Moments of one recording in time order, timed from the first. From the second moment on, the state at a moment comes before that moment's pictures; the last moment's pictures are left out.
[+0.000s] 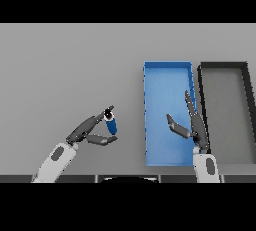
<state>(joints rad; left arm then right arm) -0.13 0.36 -0.52 -1.45 0.08 -0.17 -0.09 0.10 -0.14 0.09 -1.70 0.18 0.03 -0.08</state>
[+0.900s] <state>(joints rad) -0.17 0.18 -0.53 -1.32 0.10 -0.16 -0.21 0.10 -0.15 0.07 -1.70 0.17 0.03 -0.09</state>
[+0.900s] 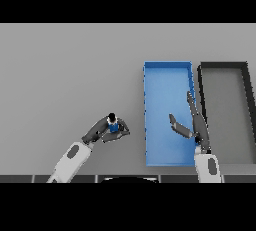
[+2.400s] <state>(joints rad) -0.25 0.09 -0.51 -1.57 0.03 -0.20 -0.08 0.43 0.03 0.17 -1.94 0.40 -0.21 -0.10</state>
